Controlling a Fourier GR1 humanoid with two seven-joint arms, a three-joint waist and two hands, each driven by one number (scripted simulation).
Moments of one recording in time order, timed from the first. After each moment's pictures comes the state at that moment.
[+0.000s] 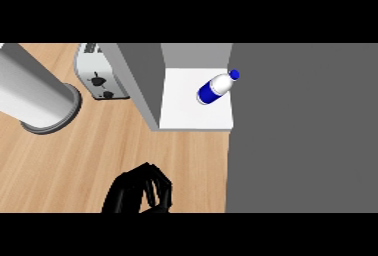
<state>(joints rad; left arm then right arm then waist) -0.03 0.35 -0.77 -1.66 0.57 0.49 -0.56 0.79 -0.39 -0.32 -2.34 -0.82 0.66 -0.02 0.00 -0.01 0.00</state>
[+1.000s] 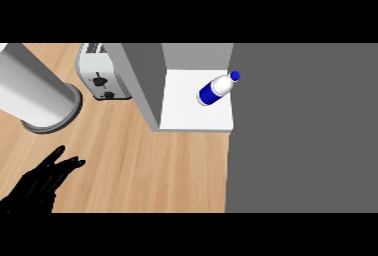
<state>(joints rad) 0.27 0.75 -0.45 -1.92 0.77 0.27 -0.63 0.77 -0.43 -0.12 -2.37 -0.79 0.82 -0.01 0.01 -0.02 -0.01</state>
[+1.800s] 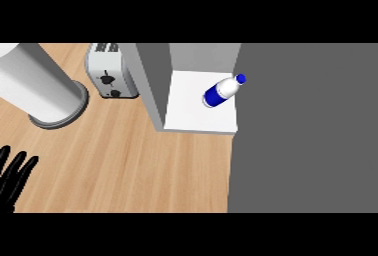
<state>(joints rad) 0.43 0.88 -0.29 -1.97 0.90 0.13 -0.65 0.52 -0.49 0.11 -2.36 -0.75 0.78 0.12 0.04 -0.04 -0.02</state>
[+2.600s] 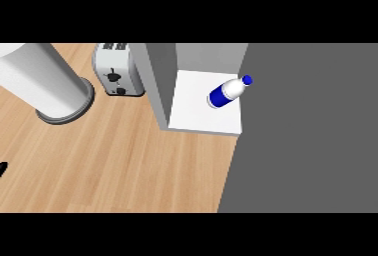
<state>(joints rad) 0.55 0.97 -0.17 -1.96 0.96 0.00 -0.68 0.17 -0.40 0.40 -2.34 -0.70 0.47 0.35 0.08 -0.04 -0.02</state>
